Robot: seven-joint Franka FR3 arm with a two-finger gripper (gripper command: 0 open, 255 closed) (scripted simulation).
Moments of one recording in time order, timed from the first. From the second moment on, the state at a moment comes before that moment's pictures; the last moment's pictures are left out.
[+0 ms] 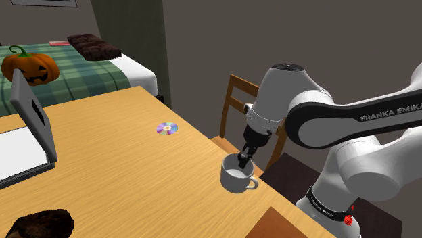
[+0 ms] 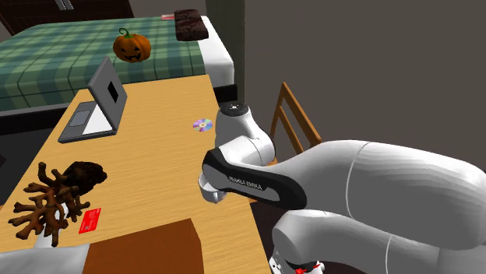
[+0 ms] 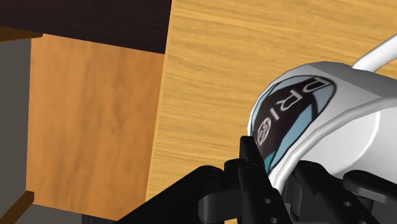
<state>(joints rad) 0.37 -0.87 0.28 -2.95 0.30 2.22 0.23</state>
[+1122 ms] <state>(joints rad) 0.34 -0.95 0.23 -2.76 0.24 1.96 0.24</state>
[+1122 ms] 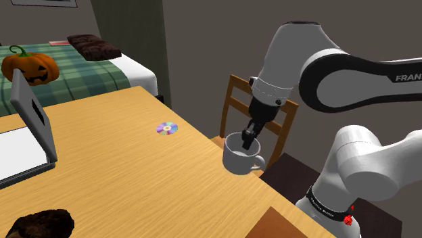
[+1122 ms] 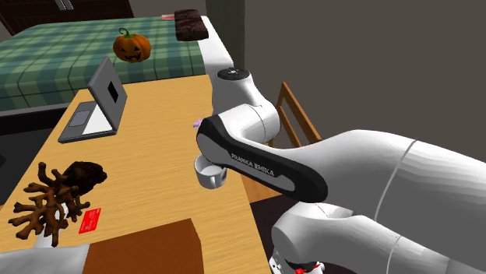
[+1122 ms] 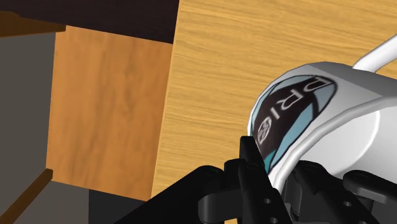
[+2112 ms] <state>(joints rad) 0.32 -0.94 0.20 -2.55 0.20 1.77 0.25</state>
